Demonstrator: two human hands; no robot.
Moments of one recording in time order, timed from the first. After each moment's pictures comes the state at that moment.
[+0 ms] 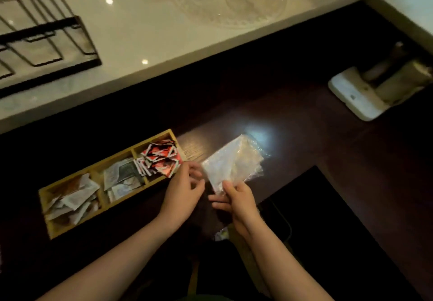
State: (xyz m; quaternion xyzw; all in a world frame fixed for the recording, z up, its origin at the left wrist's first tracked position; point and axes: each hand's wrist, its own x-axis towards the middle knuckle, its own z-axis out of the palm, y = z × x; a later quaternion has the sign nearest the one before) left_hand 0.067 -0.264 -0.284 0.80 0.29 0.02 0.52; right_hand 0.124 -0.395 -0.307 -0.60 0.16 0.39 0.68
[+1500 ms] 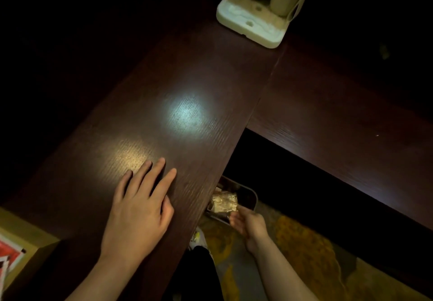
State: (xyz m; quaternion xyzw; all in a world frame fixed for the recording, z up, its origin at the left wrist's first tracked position) left_hand 0.169 -0.323 -0.396 0.99 -0.13 -0.05 0.10; right_hand 0.132 -0.567 -0.507 -0.46 0.55 0.16 0.68
